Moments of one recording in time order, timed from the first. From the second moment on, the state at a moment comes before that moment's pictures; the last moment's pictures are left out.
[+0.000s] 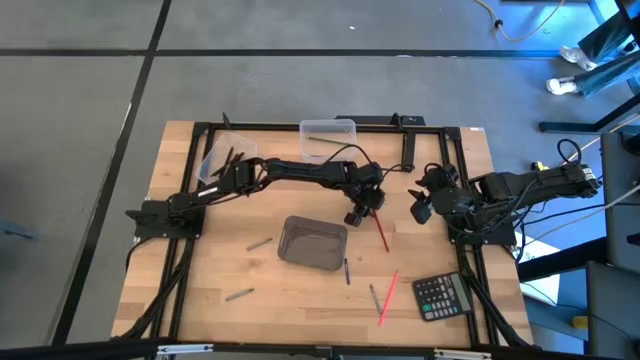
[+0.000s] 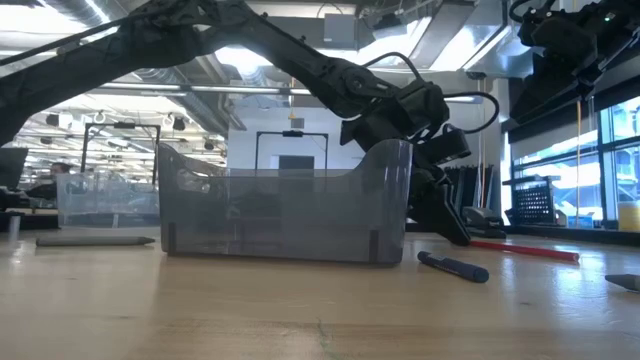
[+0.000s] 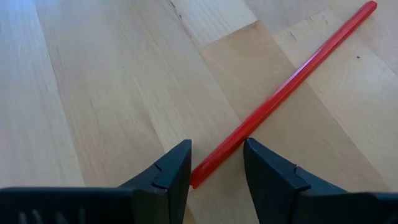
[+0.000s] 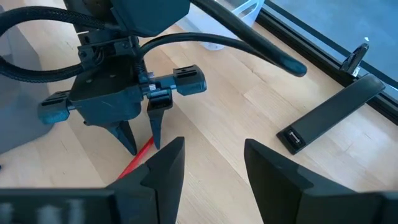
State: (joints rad) left arm 0.19 2.56 2.09 -0.51 0.30 0.58; right arm 0.21 0.75 0.69 -0.92 0.63 0.72
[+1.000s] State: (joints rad) left arm 0.20 2.56 2.09 -0.59 0.31 0.65; right arm 0.21 0.75 0.69 -0.92 0.64 0.73
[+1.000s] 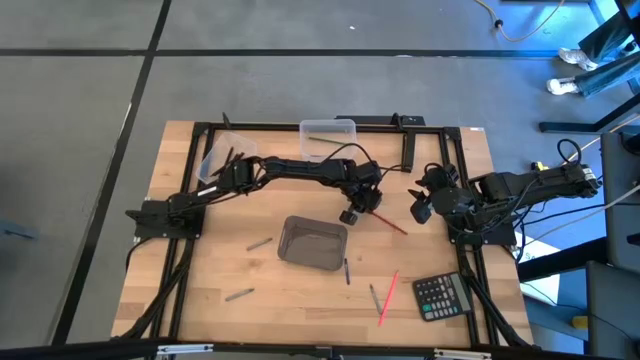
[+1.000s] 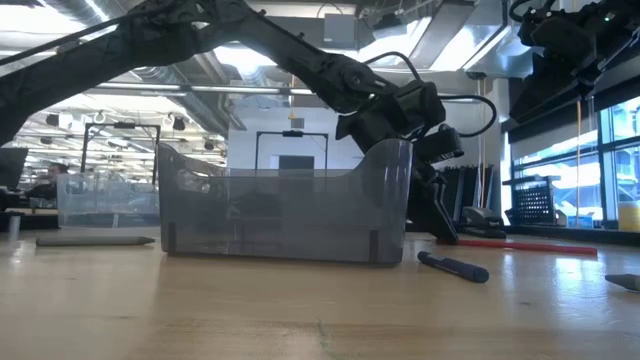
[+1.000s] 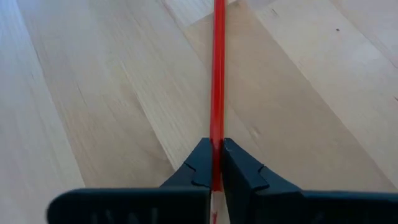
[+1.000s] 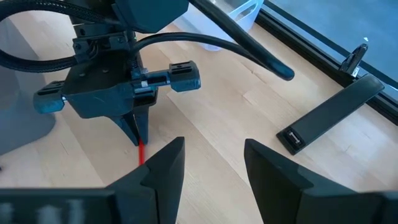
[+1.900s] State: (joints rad) left arm 0.34 2.17 2.09 -0.96 -0.09 0.51; right arm 0.21 0.71 0.69 -0.98 0.78 0.77
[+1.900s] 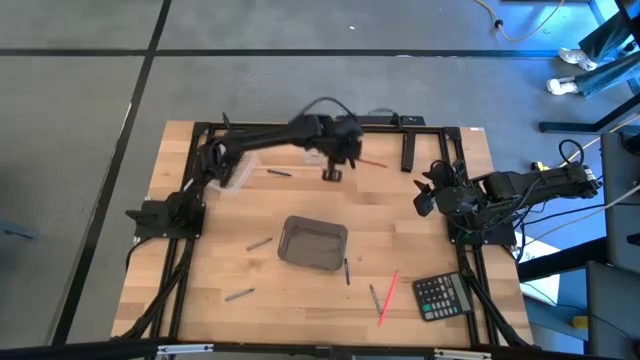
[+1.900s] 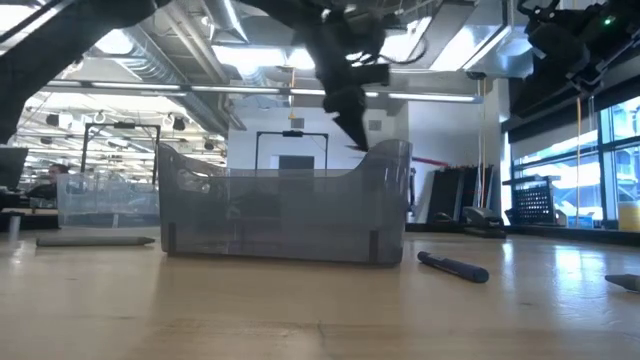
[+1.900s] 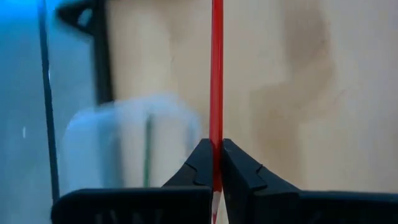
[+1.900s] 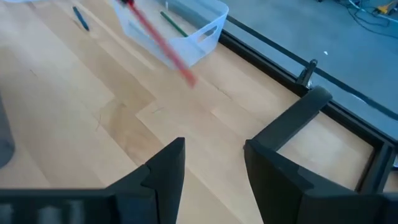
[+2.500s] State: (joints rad) left arm 0.63 2.11 1.92 -1.04 -0.08 0.45; right arm 0.23 0.71 0.68 -1.12 0.77 0.94
